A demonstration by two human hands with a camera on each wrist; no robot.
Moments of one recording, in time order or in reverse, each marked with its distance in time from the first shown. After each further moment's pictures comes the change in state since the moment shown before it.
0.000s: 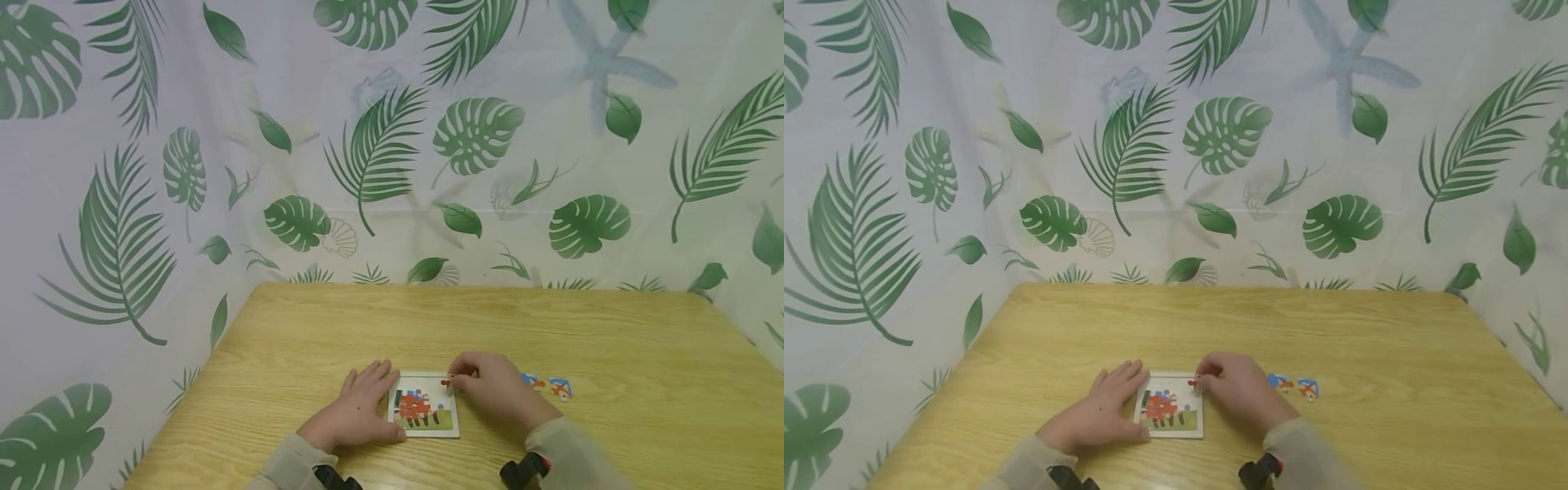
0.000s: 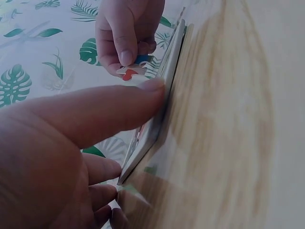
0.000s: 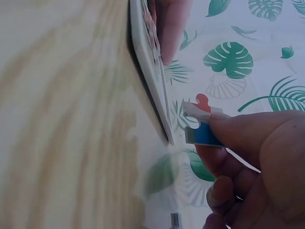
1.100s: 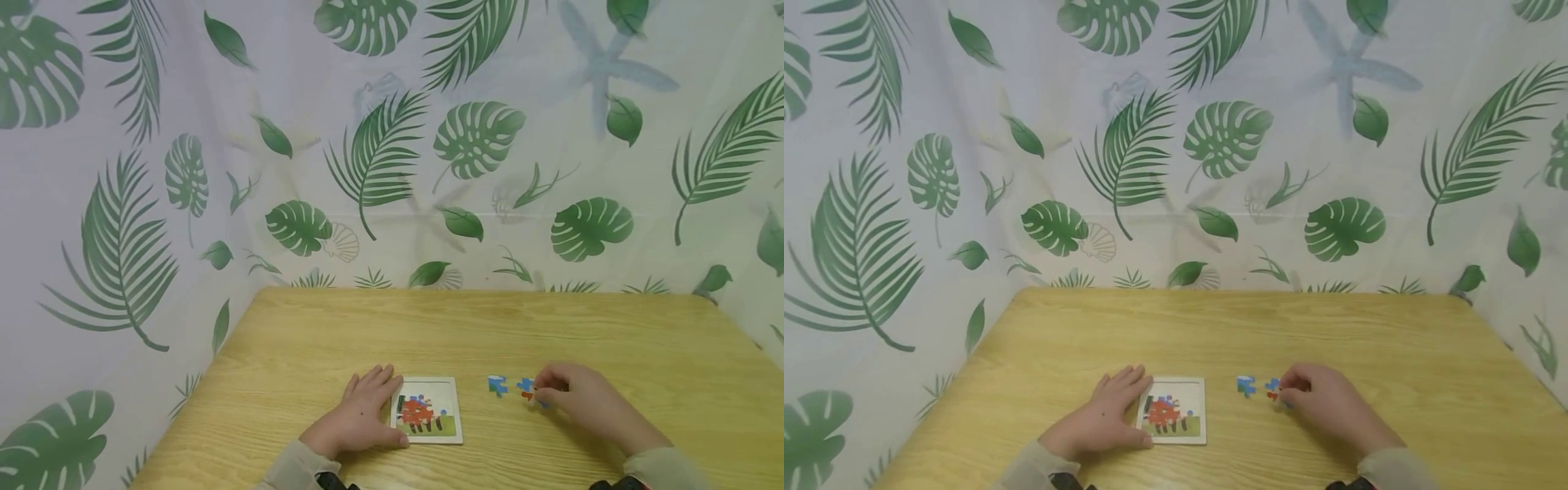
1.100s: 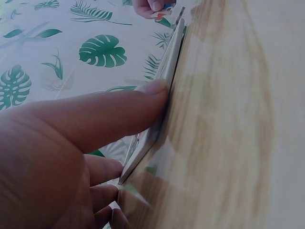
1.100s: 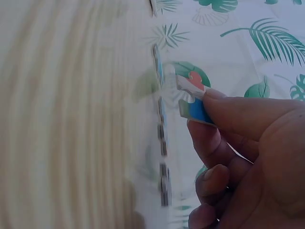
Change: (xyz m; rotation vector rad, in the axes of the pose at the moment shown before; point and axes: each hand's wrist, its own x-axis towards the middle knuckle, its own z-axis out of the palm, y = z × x) left_hand 0.003 -0.003 0.001 0.033 0.003 -0.005; right_hand -0.049 0.078 -0.074 -0.041 -0.024 0.046
